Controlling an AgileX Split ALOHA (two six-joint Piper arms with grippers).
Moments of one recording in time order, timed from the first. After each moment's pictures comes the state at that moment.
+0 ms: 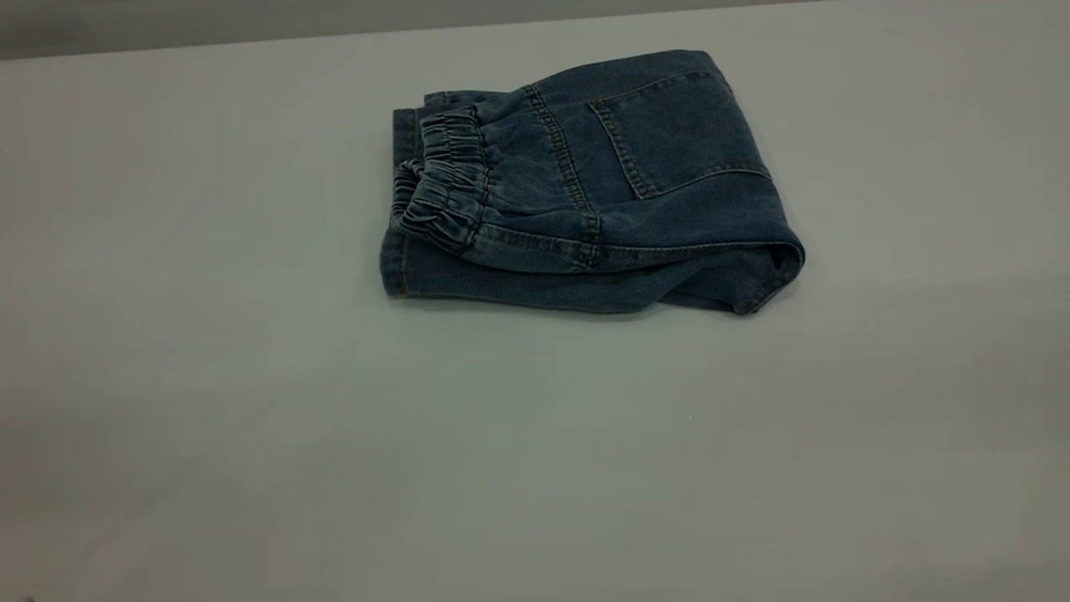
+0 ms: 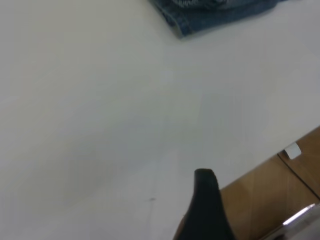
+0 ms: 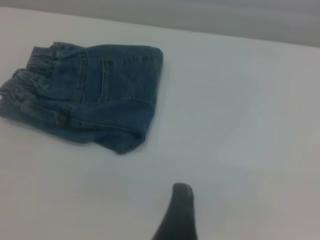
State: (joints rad) left arm -0.59 0.16 -0.55 0.07 1.21 -0.07; right arm 0.01 0.02 -0.51 0.18 1.07 -0.19
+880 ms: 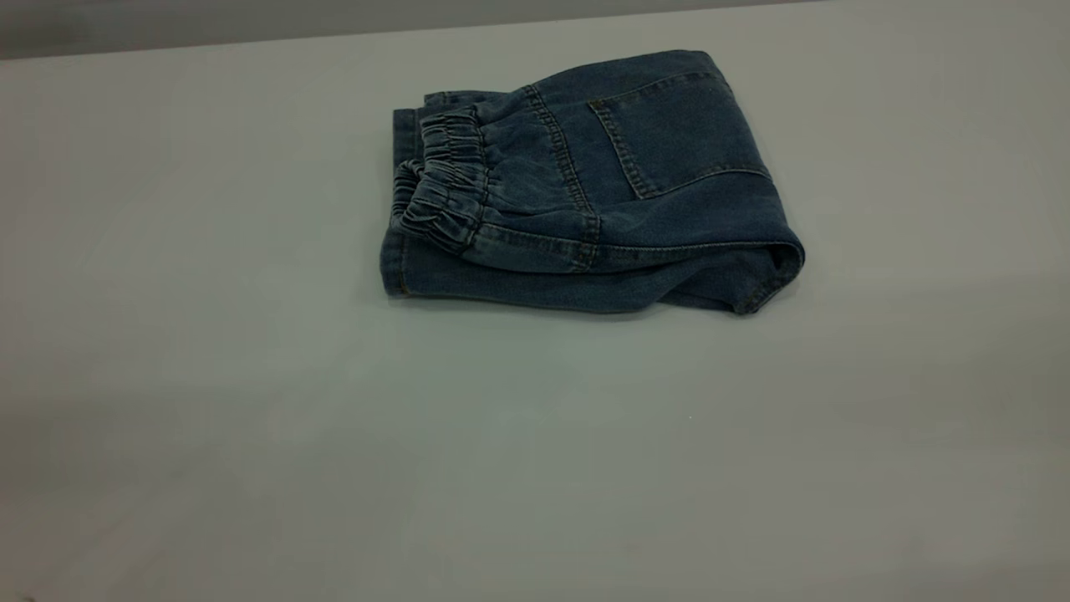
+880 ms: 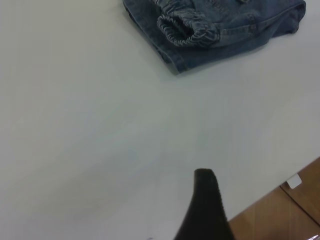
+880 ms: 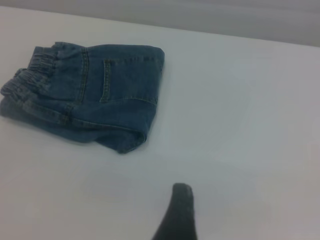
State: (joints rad) left arm -0.59 0.16 -0.51 0.06 1.09 -0.06; right arm 0.01 0.02 -0.51 0.18 1.07 -0.19
